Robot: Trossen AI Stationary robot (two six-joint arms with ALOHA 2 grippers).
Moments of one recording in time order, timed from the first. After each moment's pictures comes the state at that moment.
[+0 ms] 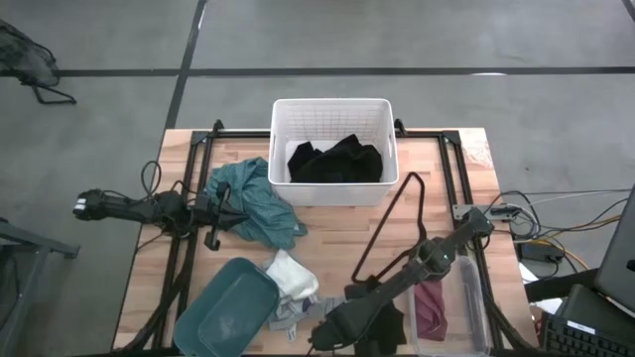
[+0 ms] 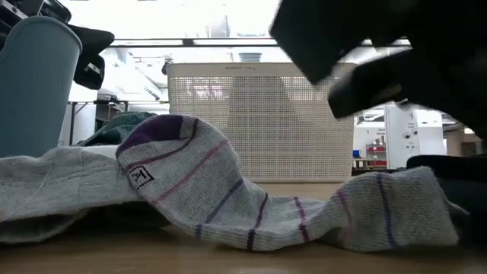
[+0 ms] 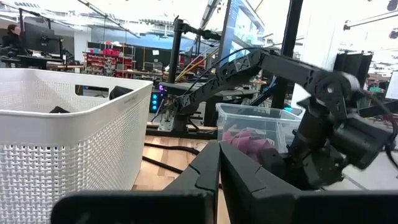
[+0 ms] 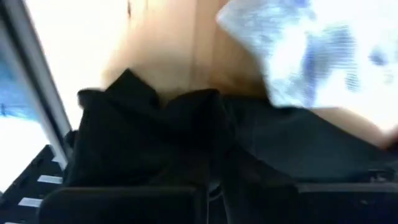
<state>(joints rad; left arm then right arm) -0.14 0.15 0.01 0.24 -0.08 -0.11 0.59 2.58 2.35 -1.57 -0.23 0.45</state>
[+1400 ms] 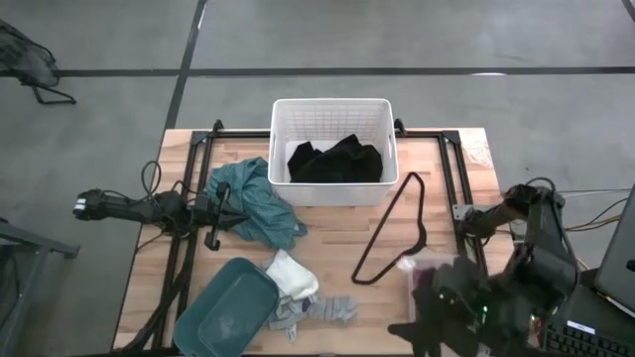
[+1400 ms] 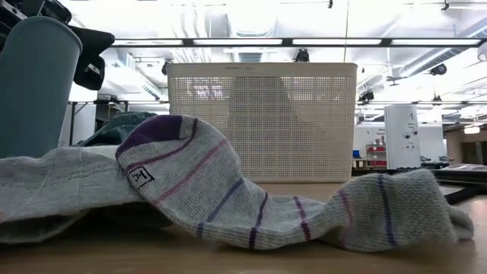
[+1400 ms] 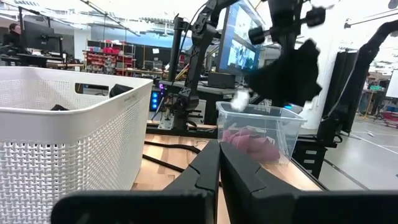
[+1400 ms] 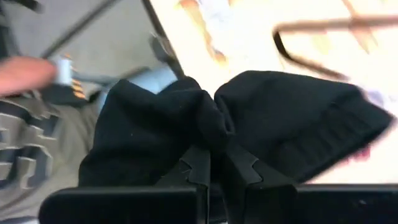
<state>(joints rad) -0.14 0.15 0.01 0.24 -0.08 -0.11 0.98 1.69 2.12 -1.57 0.27 1.48</state>
